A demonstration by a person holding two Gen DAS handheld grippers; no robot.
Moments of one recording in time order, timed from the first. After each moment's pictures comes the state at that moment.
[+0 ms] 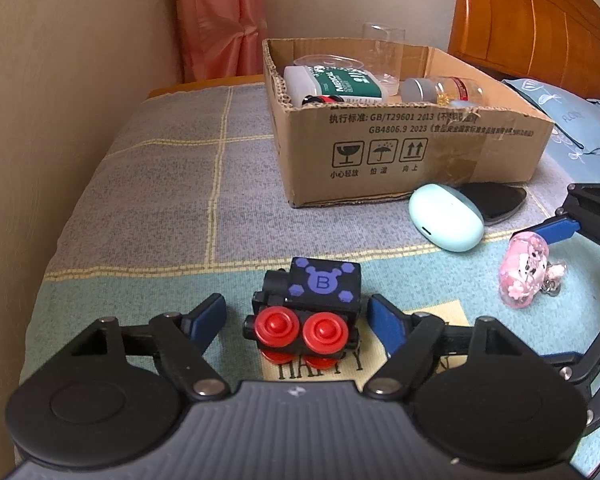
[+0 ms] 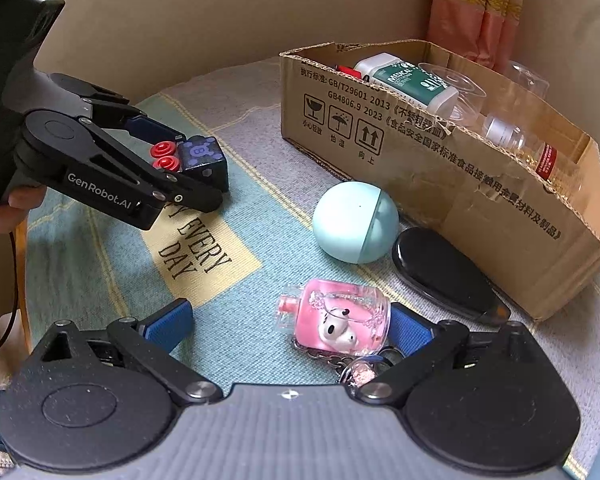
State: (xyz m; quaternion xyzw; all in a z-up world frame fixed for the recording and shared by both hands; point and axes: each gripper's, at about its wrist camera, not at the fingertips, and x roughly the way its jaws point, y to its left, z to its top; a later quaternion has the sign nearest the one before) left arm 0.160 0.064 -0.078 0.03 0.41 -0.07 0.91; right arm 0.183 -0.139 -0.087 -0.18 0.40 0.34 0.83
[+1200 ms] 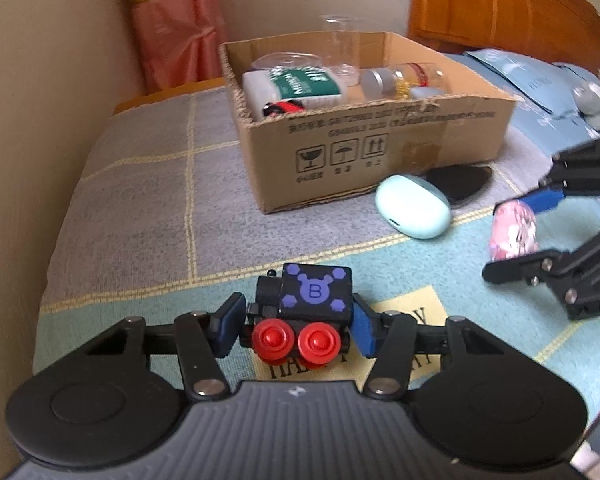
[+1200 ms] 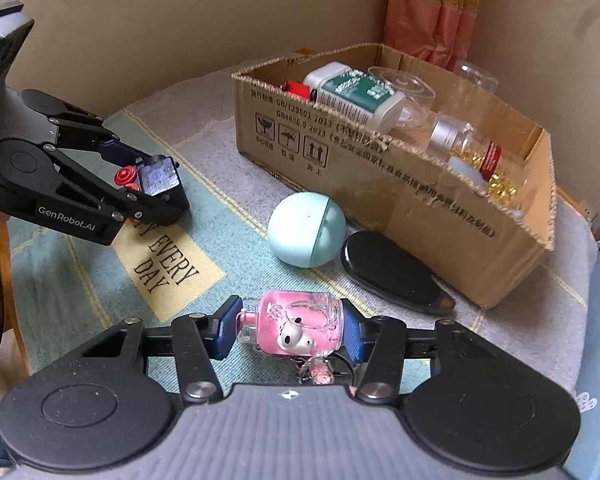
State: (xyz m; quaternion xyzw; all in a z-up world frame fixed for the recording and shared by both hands) left arm 0.161 0.059 -0.060 0.08 0.42 -0.13 0.89; right arm 0.183 -0.149 -0.061 -0.17 0.41 0.28 0.85
